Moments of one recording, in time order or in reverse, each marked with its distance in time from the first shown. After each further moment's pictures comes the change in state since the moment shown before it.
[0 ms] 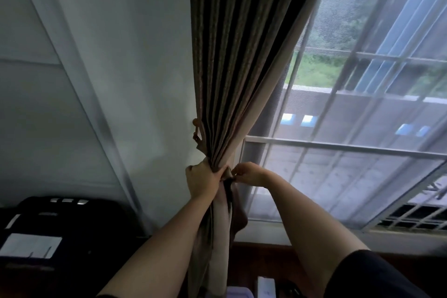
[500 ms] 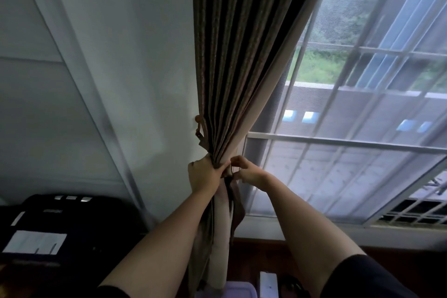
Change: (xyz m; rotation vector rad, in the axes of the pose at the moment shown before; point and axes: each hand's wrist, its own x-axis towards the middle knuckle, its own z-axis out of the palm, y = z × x) left_hand 0.001 -0.001 -0.010 -0.018 -0.038 0.057; right_hand -0.005 -0.008 0.019 0.550 0.018 0.009
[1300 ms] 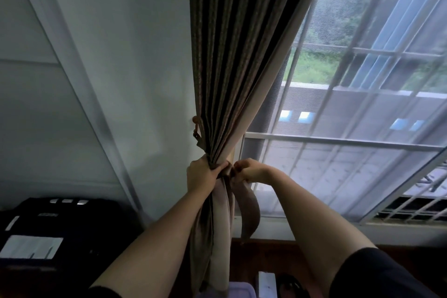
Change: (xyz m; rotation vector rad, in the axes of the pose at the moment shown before) left_hand 0.000 -0.004 -0.004 -0.077 -0.099 -0.032; right_hand -0.014 -0.014 -0.018 -0.129 -0.092 0.052
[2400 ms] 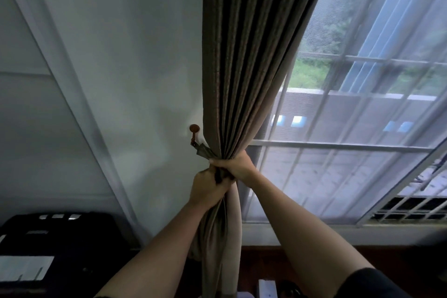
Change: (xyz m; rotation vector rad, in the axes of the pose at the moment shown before) left_hand 0.005 -0.011 0.011 -0.010 -0.167 0.174; right_hand 0.012 -0.039 0.027 0.292 0.469 -0.192
